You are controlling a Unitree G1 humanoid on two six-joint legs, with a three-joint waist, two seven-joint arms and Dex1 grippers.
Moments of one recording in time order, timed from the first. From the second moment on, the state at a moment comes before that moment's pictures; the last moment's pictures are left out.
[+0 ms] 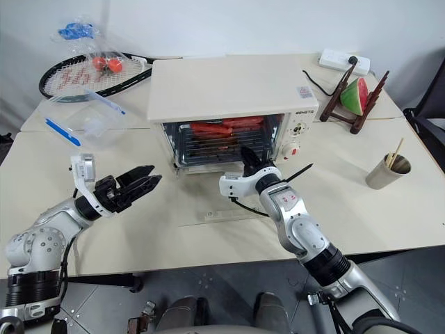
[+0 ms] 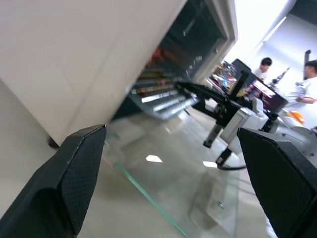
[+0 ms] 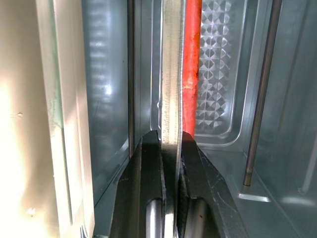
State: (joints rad) left arm -0.28 0.57 0.32 -0.06 -0.86 0.75 -0.81; right arm -0.54 -0.46 0.53 -0.12 -1.01 0.26 0.25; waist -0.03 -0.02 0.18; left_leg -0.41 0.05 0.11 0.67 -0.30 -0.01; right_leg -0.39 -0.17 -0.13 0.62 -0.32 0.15
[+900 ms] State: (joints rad) left arm -0.39 0.52 0.39 0.00 -0.96 0.94 -0.71; right arm -0.29 -0.48 0.43 -0.36 -1.10 0.18 0.28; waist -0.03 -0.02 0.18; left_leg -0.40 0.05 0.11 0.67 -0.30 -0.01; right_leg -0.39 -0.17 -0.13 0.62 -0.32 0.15
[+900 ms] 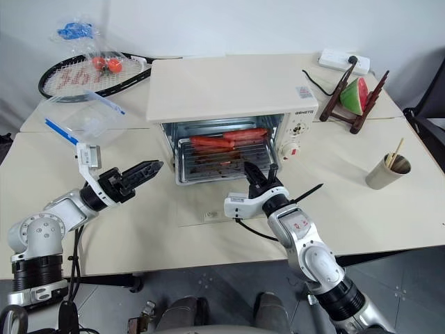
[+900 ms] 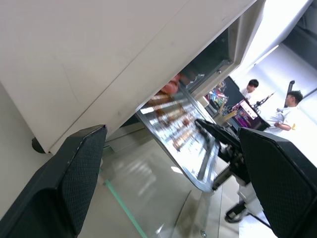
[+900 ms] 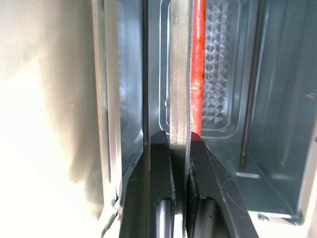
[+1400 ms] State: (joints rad) left arm -0.37 0.50 0.40 -0.08 -1.10 1.09 -0.58; right arm -0.15 -0.52 0.35 -0.43 -1.10 0.03 0.26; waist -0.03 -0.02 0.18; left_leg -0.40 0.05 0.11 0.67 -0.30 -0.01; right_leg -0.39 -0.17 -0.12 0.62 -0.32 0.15
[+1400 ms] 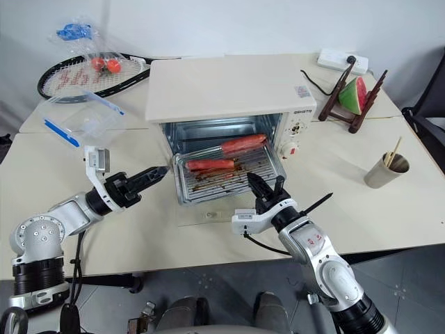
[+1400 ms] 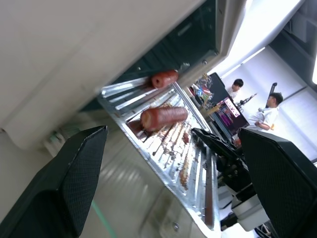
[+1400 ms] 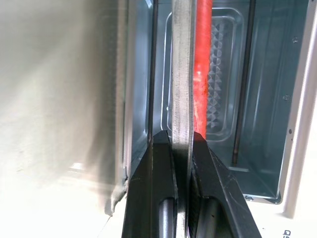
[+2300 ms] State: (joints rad) left arm -0.31 0.48 0.33 -0.07 -1.75 1.15 0.05; right arm -0.06 -0.54 0.25 -0.53 -1.03 -0.16 0.27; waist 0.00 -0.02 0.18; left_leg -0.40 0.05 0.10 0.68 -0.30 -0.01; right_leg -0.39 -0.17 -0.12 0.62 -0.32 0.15
